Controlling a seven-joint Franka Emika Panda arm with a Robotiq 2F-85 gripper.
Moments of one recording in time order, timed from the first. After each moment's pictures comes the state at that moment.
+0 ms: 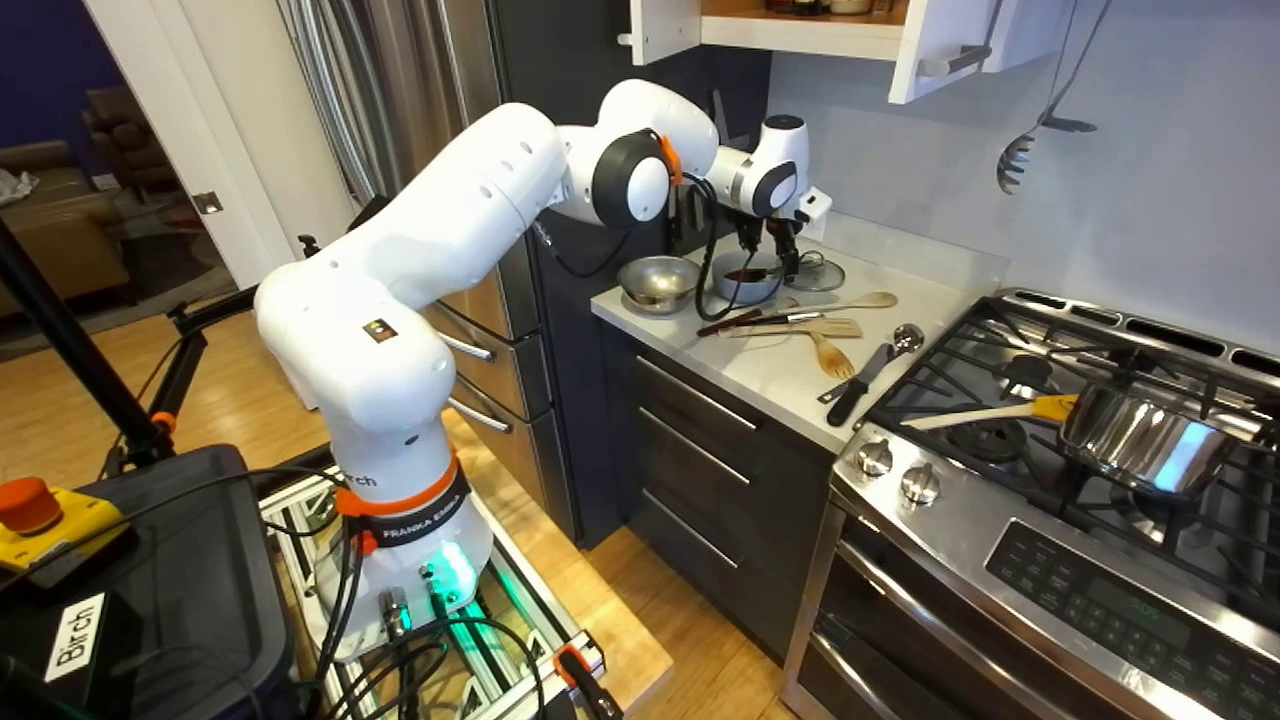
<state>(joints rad) 0.15 1.06 -0.04 -0.98 0.09 2.39 0.75</state>
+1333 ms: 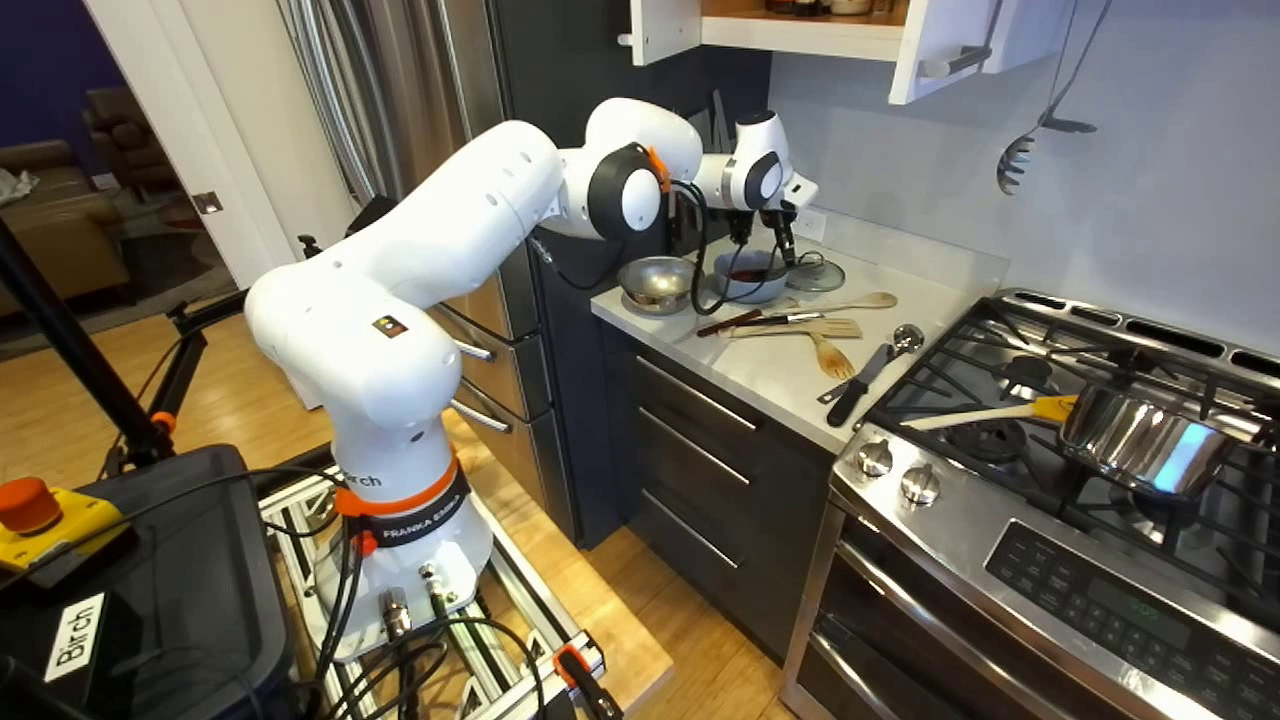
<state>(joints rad) 0.23 1.14 -0.14 -0.84 -0.02 2.40 0.97</state>
